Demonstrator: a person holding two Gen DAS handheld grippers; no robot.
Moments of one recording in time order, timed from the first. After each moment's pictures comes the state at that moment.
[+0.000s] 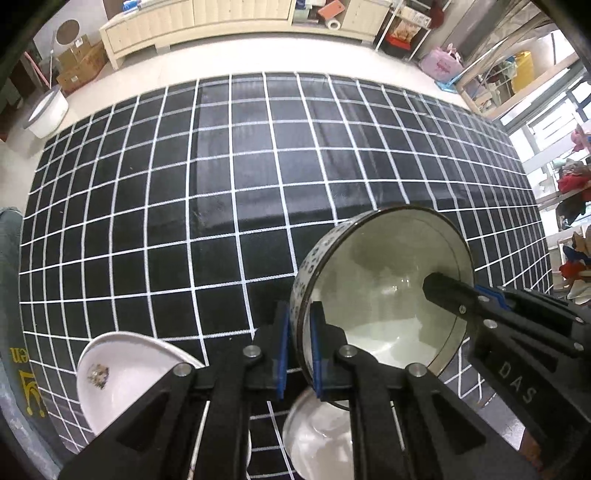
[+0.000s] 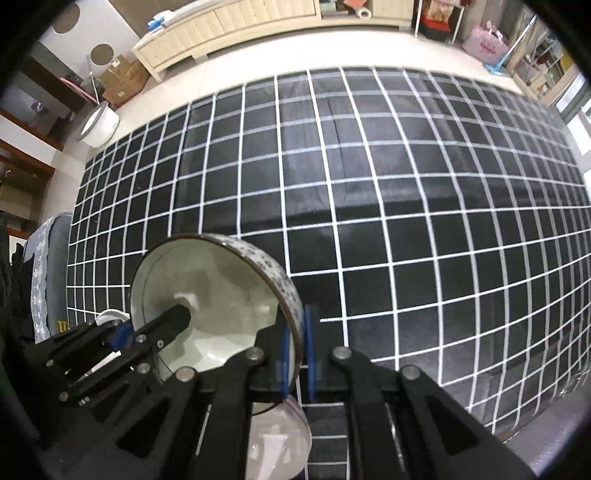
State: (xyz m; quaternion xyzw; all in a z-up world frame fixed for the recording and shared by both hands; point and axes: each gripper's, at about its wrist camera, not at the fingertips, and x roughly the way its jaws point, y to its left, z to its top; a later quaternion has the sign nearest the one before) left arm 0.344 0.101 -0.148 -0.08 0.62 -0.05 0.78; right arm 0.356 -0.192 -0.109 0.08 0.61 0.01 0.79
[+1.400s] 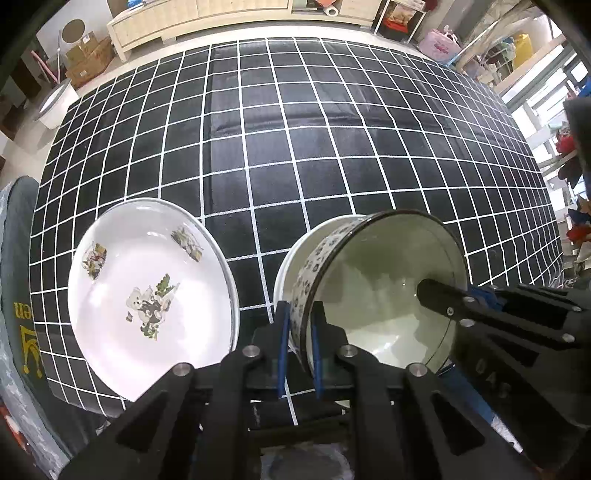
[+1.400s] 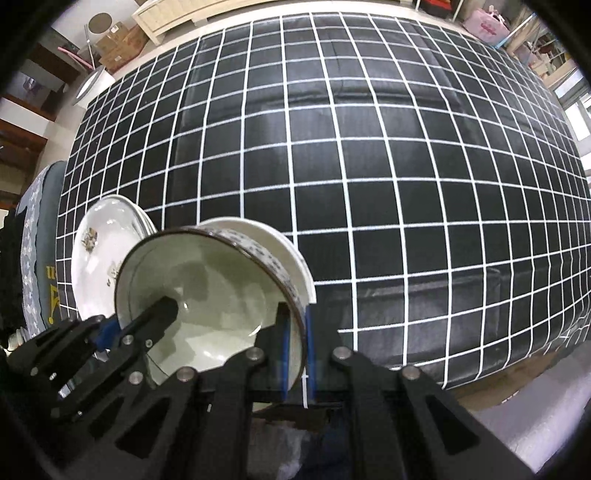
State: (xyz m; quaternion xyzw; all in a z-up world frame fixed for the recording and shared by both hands) left arm 0.248 0.028 -0.153 -0.05 0.64 -0.03 0.77; right arm 0.278 -0.185 -0.153 0.07 0.66 0.01 0.75
